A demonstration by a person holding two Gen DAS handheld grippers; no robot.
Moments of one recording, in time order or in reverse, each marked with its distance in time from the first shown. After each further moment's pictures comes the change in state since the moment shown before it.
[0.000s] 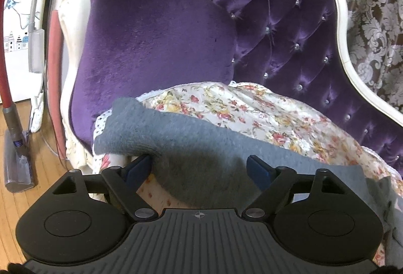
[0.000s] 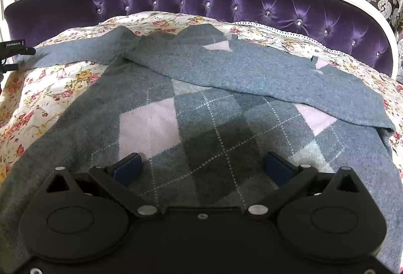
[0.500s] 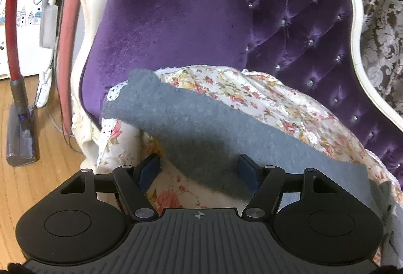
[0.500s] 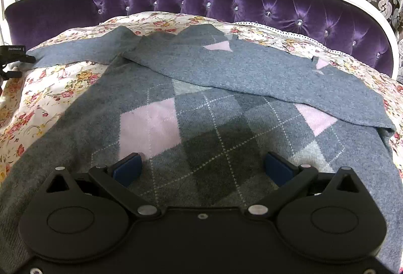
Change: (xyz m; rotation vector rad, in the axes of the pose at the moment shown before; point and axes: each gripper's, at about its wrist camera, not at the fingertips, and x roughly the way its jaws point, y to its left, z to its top) left arm -0.001 0.013 -0.011 -0.090 0.055 0.018; right arm 0.001 0.001 0.001 -0.001 0.000 0.000
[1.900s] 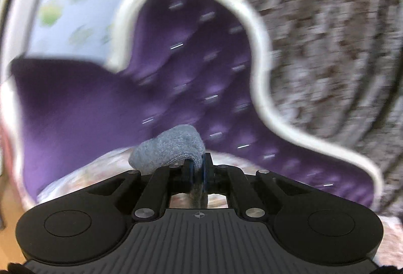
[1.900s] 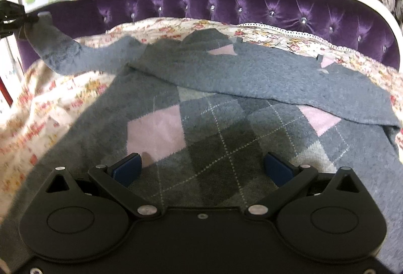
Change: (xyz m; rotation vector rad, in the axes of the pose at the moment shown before) left arm -0.110 -0.125 0.082 0.177 -0.178 -0.304; right arm -0.012 -0.017 0.006 0.095 -0.018 0.093
